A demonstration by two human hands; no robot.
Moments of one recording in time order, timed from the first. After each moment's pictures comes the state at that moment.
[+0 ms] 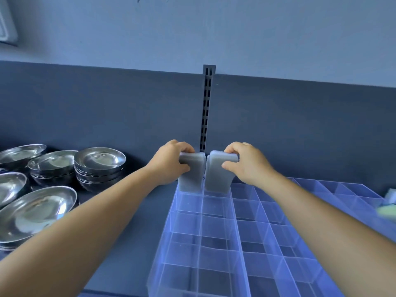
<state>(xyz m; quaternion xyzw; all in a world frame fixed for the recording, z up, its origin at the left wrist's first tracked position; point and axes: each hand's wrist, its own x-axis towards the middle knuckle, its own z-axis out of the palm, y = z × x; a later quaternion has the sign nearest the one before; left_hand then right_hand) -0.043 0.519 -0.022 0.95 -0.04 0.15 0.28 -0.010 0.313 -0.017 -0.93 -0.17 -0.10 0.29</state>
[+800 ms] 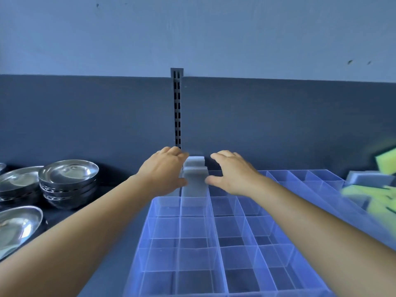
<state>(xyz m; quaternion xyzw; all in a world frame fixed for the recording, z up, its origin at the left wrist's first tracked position) -0.052 0.474 -0.014 0.98 -0.13 0.13 -0.01 -0.035 0.290 -0.020 -0.97 -0.18 -0.08 0.11</state>
